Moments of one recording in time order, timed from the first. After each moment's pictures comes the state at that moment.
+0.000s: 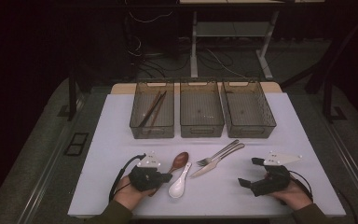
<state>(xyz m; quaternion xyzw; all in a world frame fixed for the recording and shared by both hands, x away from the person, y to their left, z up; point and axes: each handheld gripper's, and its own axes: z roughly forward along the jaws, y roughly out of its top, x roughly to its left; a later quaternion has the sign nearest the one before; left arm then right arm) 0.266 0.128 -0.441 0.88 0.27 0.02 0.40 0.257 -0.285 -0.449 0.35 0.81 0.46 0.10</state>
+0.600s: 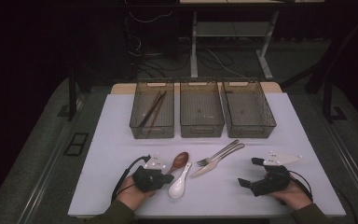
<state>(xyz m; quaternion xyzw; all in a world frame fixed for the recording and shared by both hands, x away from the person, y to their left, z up) 0.267 0.120 -0.445 0.89 0.26 0.04 0.37 0.257 -0.284 -0.449 0.35 0.81 0.46 0.10</state>
